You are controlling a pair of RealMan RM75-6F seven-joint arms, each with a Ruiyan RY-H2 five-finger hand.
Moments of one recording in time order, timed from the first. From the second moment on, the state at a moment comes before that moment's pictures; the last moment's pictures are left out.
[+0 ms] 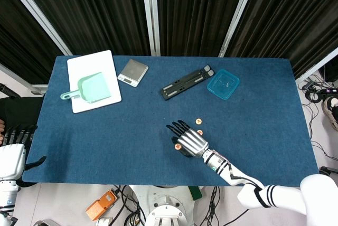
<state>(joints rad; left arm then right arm) -0.02 -1.29 -0.04 -1.39 1.45 1.51 -0.04 0.71 -1.72 0.05 -1.34 -1.55 0.92 -0.23</state>
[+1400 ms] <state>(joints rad) -0.03 -1.29 -0.05 -1.39 1.46 1.50 -0.04 0.62 -1.61 -0.01 -1.35 -1.51 0.98 -0.24</state>
